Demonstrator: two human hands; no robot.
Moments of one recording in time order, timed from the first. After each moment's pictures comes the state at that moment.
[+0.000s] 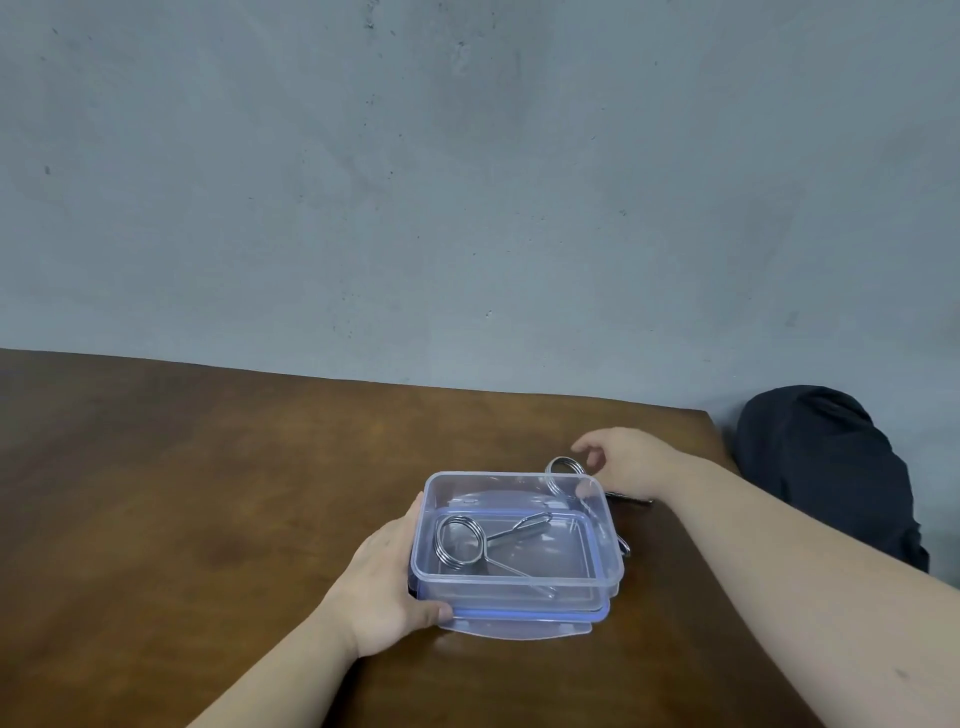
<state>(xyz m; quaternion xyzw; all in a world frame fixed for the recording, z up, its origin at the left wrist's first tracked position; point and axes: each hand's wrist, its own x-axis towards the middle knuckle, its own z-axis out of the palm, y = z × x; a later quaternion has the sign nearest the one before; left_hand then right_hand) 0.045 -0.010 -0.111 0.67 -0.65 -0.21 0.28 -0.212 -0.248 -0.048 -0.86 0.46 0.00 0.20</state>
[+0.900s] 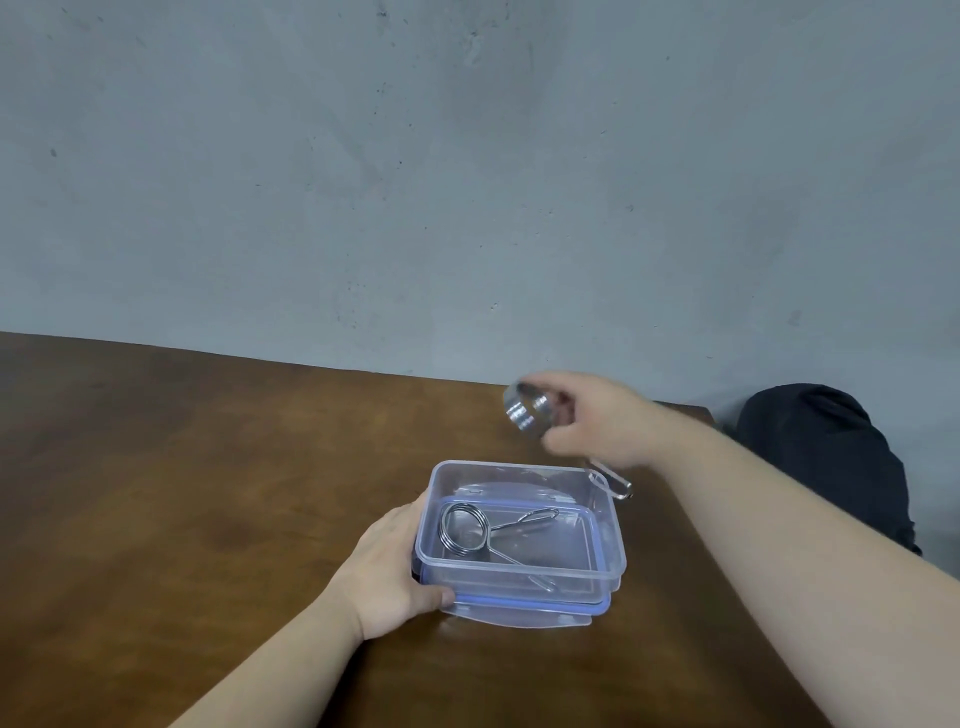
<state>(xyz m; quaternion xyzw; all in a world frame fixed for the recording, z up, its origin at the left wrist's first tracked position) 0.043 -0.006 -0.107 0.67 -0.65 -0.21 0.29 -0.178 -0.178 0.031 -0.87 0.35 -0.15 0.30</state>
